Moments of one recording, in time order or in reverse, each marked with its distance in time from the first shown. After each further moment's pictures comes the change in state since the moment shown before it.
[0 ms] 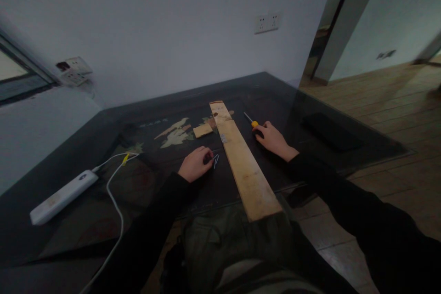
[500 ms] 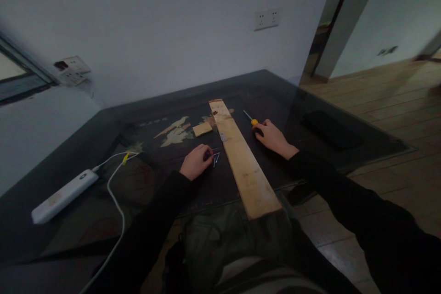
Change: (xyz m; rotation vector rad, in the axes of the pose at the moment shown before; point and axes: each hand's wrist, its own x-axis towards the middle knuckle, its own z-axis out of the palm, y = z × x) left_hand 0.004 -0.005 0.009 -0.044 0.086 -0.003; right_hand 0.000 0.003 0.003 0.001 0.019 -0.018
